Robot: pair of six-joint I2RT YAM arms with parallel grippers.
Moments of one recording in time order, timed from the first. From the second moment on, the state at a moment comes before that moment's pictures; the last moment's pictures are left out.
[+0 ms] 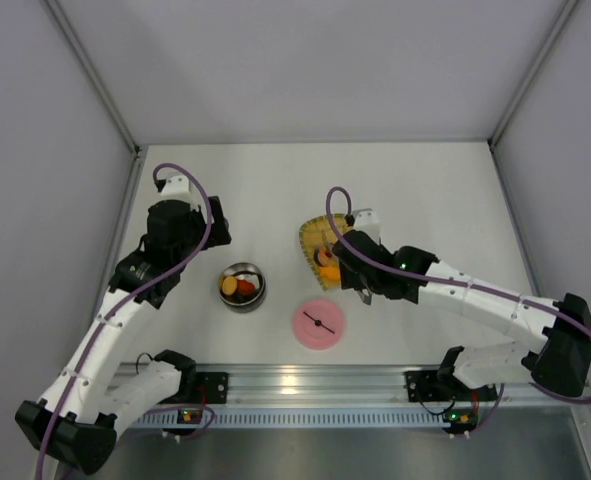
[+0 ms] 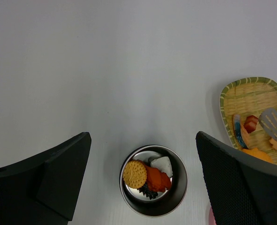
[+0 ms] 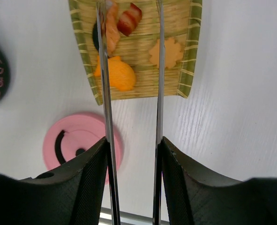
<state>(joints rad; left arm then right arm) -0.37 0.91 0.99 -0.55 -0.28 -0.34 1.00 1.25 1.06 -0.73 0.48 0.66</state>
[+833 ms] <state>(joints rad) -0.37 0.91 0.99 -0.55 -0.28 -0.34 0.95 1.37 1.02 -0.67 0.44 0.65</state>
